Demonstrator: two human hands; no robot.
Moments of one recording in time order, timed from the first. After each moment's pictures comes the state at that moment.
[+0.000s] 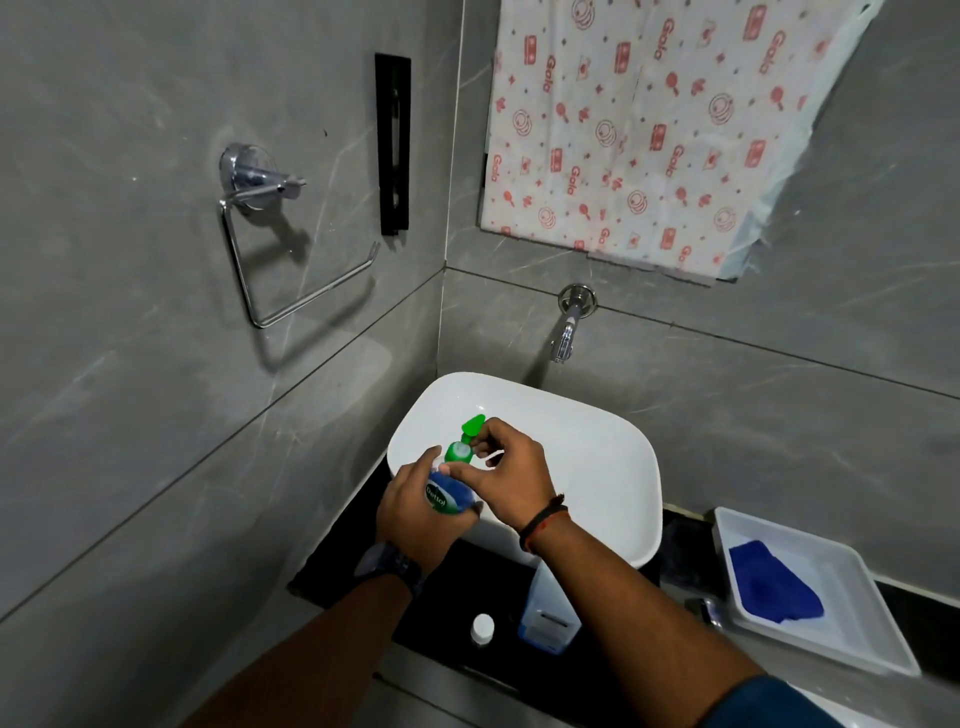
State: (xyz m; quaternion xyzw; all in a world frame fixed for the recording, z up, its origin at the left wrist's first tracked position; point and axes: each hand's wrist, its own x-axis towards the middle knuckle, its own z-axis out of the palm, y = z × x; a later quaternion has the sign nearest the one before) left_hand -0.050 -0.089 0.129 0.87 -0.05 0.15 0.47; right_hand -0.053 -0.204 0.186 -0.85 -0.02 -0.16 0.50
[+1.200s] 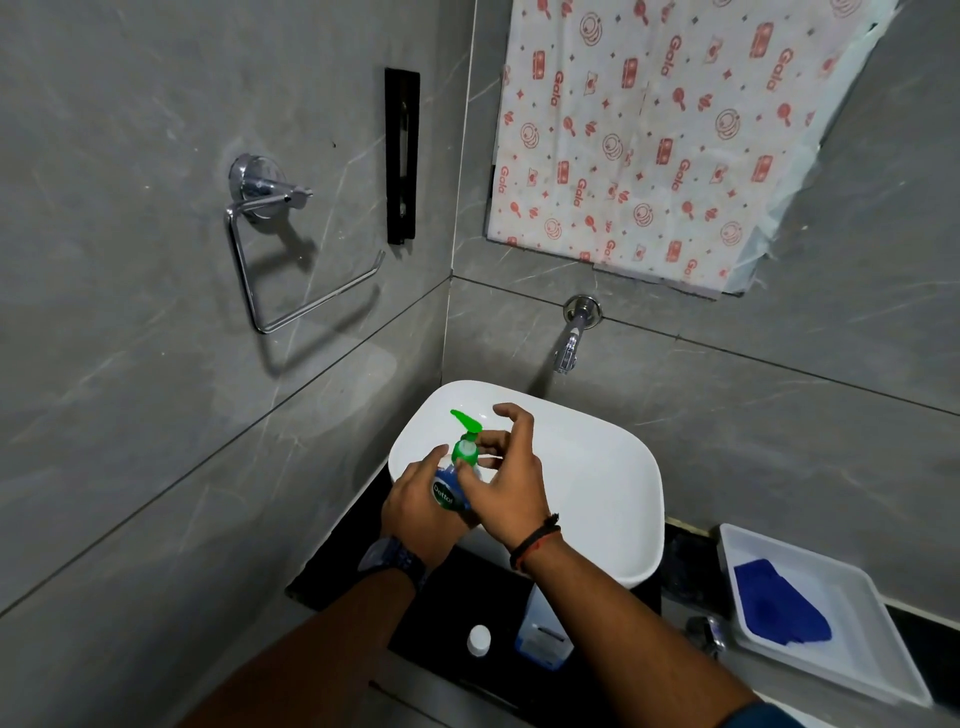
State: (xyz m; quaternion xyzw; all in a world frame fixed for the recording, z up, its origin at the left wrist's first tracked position) left_hand -0.038 -0.095 0.127 0.86 -0.07 0.15 0.48; right_hand -0.057 -0.197 0.185 -0.82 0.00 -0.19 0.54
